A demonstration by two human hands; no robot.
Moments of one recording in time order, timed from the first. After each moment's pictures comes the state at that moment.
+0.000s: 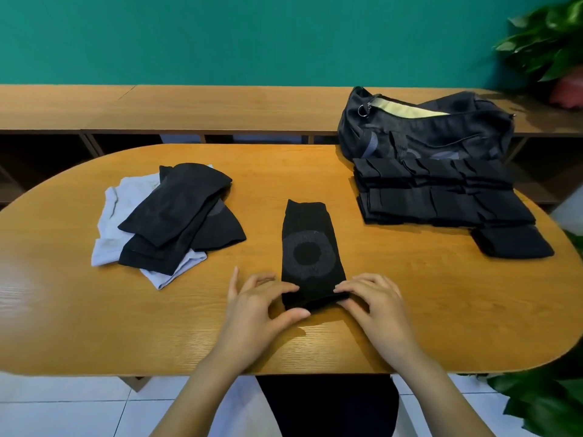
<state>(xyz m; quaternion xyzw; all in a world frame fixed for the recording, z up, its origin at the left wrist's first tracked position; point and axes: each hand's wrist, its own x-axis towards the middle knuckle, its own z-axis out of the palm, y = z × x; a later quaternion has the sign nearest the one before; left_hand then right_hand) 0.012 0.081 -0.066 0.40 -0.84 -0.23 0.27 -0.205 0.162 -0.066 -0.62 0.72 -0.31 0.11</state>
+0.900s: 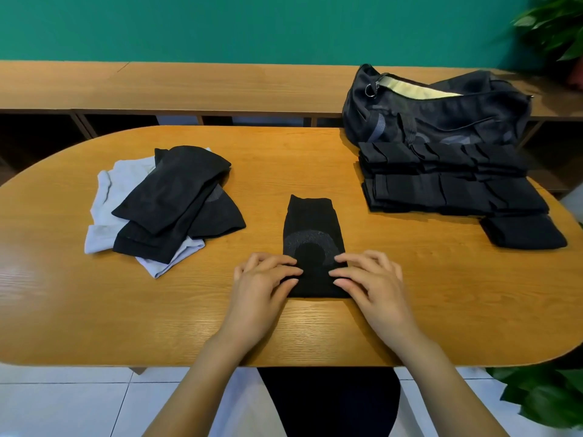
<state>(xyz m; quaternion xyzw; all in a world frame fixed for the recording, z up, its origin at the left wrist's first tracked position) -0.002 0.066 -0.072 0.41 -0.85 -0.20 0.27 -0.208 0.145 -0.073 -0.64 0.70 -0.30 0.08</state>
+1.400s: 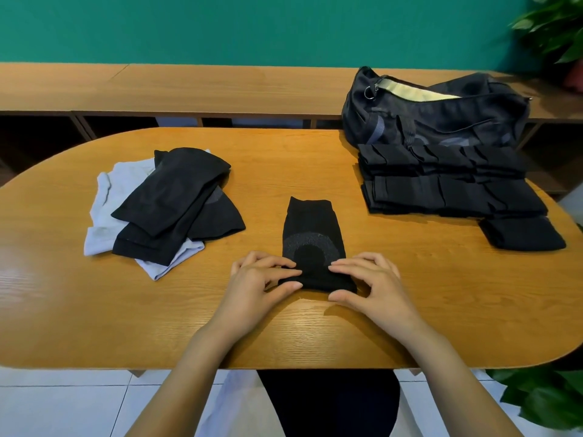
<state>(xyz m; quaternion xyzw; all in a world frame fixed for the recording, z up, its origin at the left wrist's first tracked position) 0.007 0.048 -0.069 0.38 -0.86 -0.27 0.22 -0.216 0.140 -0.058 -0.64 0.69 -0.26 0.20</state>
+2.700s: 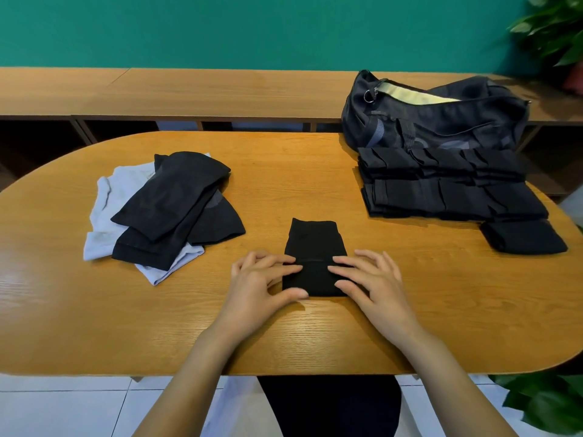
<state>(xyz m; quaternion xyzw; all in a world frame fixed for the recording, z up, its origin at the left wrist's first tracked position) 0.002 0.044 -0.074 0.39 -0.85 -0.24 0.25 -0.221 0.136 -0.075 -0.66 0.69 -0.29 0.11</state>
